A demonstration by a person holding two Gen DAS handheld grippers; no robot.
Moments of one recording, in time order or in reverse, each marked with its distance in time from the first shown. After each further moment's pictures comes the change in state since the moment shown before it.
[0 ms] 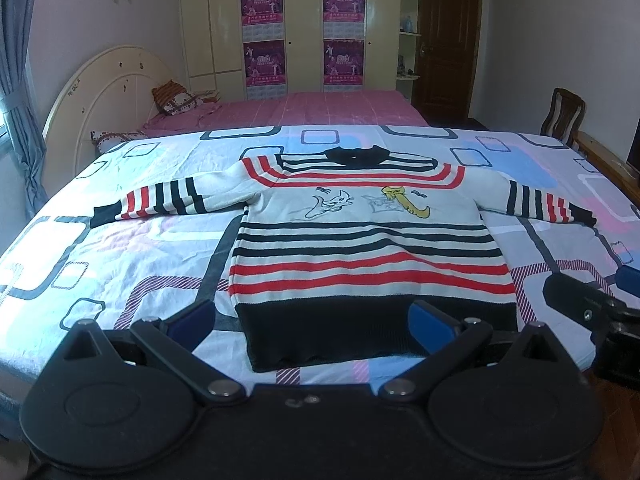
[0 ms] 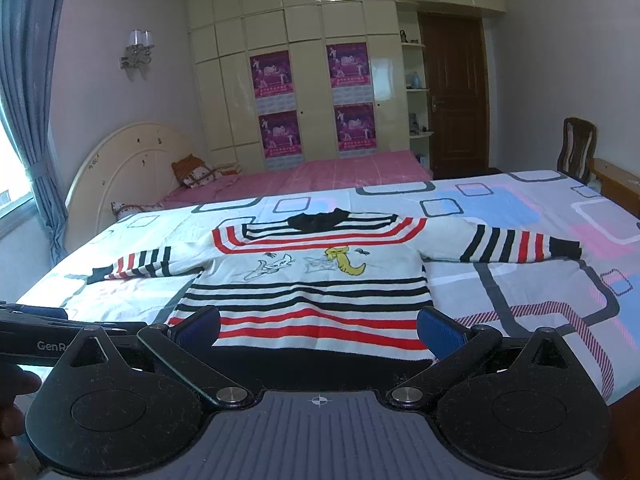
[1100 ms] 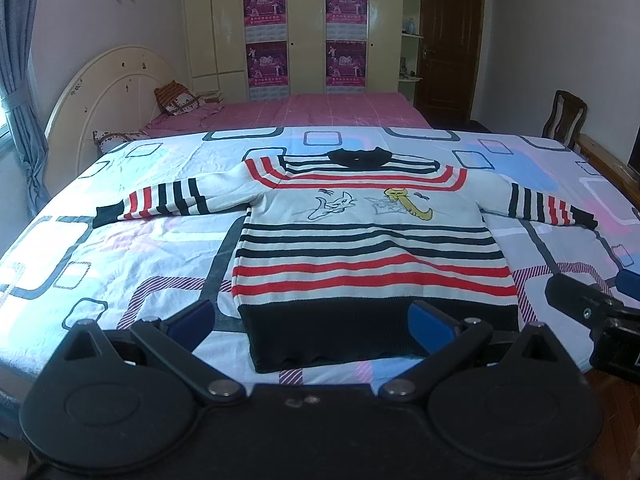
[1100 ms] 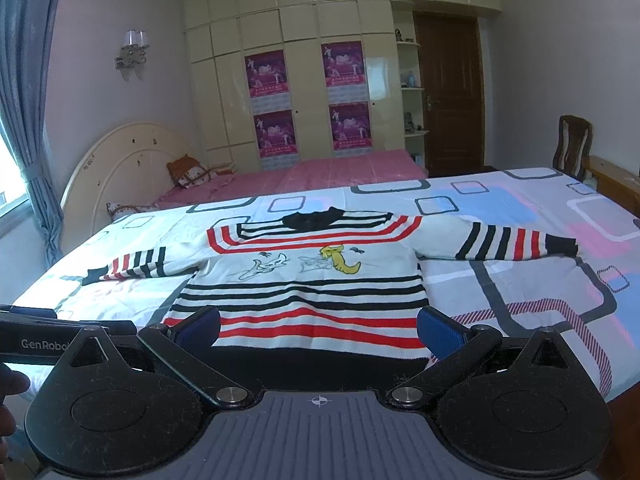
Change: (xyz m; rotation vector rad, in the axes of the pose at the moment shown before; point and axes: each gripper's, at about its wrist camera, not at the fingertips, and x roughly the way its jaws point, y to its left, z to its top) left arm -0.005 0.005 -0.002 -0.003 -0.008 0.003; right arm 0.002 -0.001 0.000 0.004 0.001 -0.018
